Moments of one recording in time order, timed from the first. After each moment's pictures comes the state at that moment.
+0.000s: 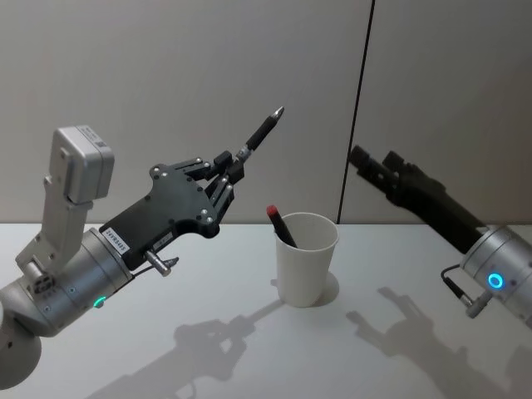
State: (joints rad) left arm -0.48 0.29 0.42 -1.53 -0.40 -0.14 -0.53; right arm 0.26 0.17 0.07 -1.72 0.64 0.45 0.47
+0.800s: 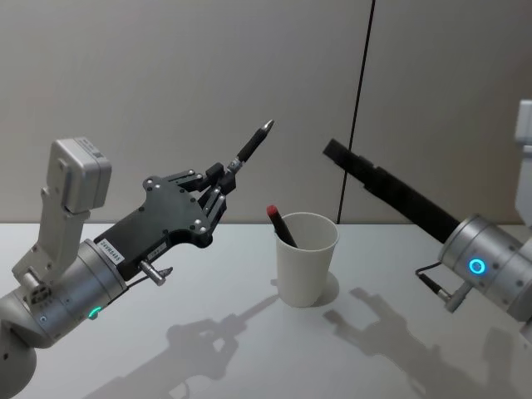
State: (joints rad) left arm -0.46 0.31 0.42 -1.53 -0.40 -0.13 -0.49; right arm 0.31 0.12 0.06 -1.72 0.77 0.64 0.38
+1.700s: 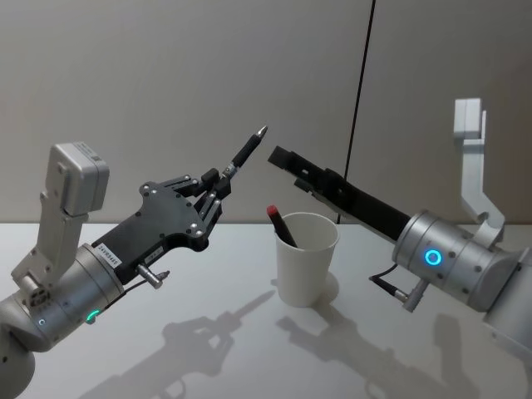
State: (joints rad) left arm -0.46 0.31 0.43 -1.51 -0.41 -0.12 -0.49; right arm 0.36 0.03 0.03 -1.71 0.88 0.85 0.27
